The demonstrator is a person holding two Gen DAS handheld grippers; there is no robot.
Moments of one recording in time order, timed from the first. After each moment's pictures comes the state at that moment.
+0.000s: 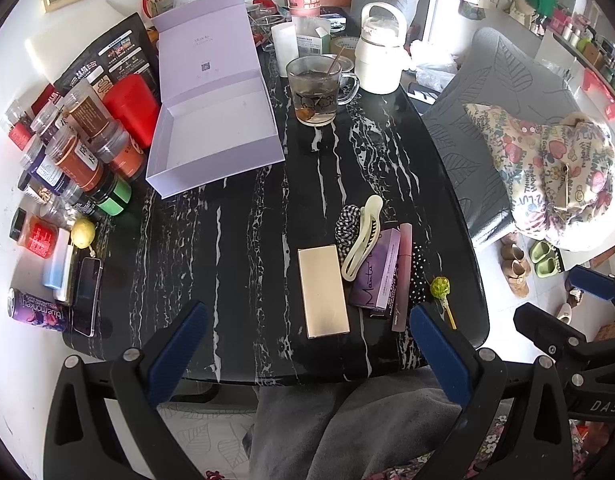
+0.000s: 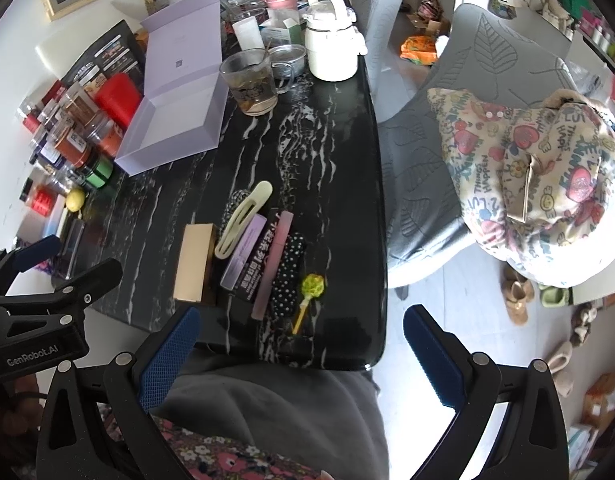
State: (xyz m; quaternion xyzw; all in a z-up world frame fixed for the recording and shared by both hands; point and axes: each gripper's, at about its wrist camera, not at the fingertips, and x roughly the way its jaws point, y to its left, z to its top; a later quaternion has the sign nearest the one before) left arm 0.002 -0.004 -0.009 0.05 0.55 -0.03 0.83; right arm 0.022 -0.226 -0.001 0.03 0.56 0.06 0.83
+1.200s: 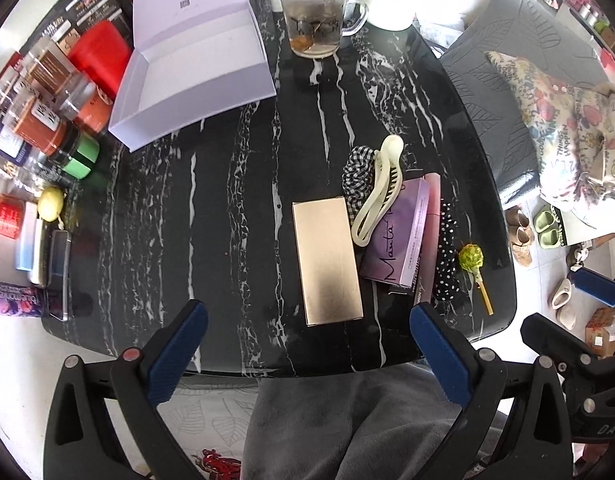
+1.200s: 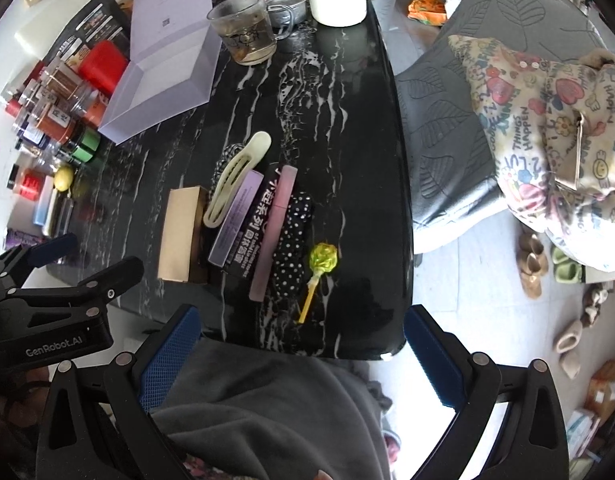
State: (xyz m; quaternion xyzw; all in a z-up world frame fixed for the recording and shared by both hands) left arm 0.031 0.001 -0.084 0.05 0.63 -0.03 0.78; right arm 0.037 -0.218 -0.056 0.04 0.61 0.07 0.78
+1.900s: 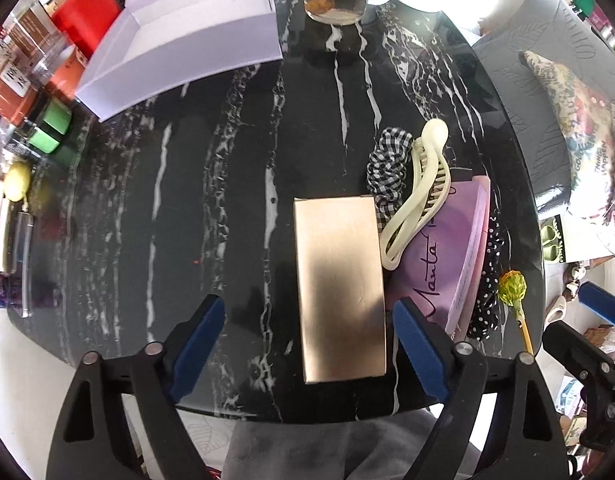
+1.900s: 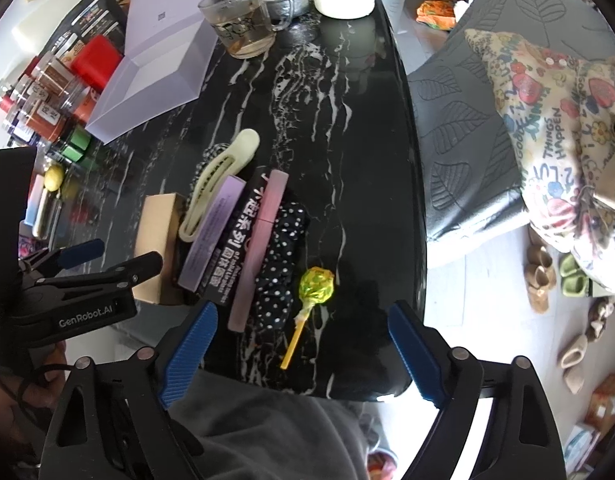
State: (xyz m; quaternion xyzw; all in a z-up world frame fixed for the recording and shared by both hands) left arm 0.058 0.008 -0.151 0.01 0.64 -0.02 0.77; right arm 0.058 -0.223 -0.098 0.04 0.61 0.08 0.79
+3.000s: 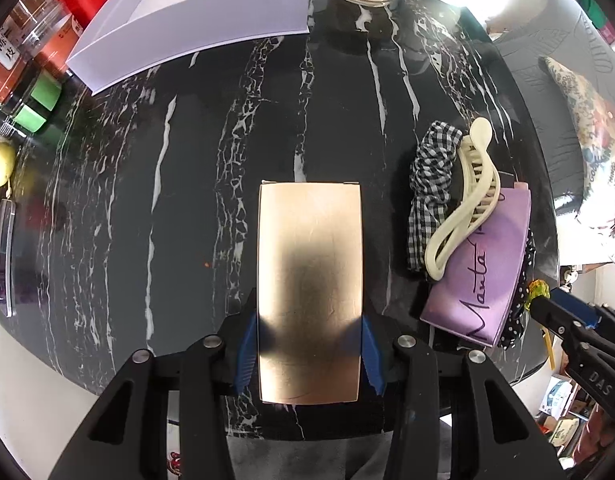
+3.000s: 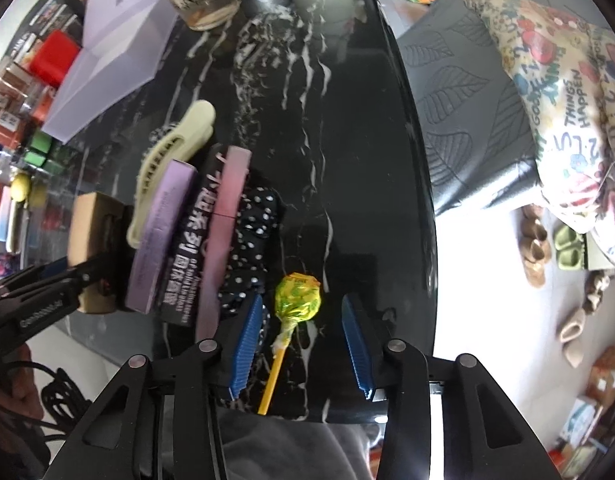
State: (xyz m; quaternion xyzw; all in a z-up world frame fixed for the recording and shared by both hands) left arm 0.064 0.033 -0.181 -0.02 0.66 -0.03 0.75; right arm 0.077 -0.219 -0.141 0.05 0.64 0.04 0.77
